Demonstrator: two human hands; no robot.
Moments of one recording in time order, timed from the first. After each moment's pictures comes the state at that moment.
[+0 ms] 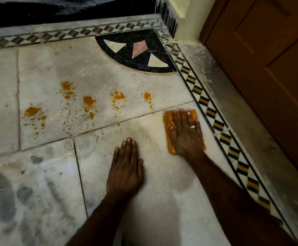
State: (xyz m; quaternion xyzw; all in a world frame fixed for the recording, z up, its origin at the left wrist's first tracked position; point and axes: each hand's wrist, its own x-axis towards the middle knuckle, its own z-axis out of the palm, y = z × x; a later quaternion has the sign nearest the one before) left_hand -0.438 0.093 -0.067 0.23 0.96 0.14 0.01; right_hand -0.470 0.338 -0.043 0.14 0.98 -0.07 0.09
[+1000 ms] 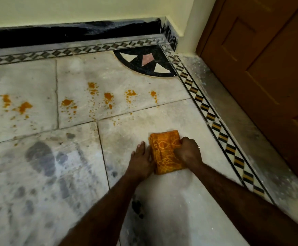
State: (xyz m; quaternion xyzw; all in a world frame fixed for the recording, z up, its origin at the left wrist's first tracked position) left_hand -0.382 0.084 -0.015 0.20 0.91 0.20 0.31; right_hand -0.362 0.273 0.022 0.33 0.90 -0.26 0.15
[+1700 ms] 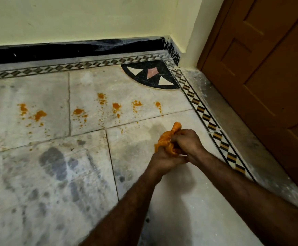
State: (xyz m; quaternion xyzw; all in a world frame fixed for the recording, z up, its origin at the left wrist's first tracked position) left_hand -0.372 0.120 0.065 0.08 0.69 0.63 0.33; right_hand -0.381 0.238 0.115 0.35 0.78 -0.51 0.06
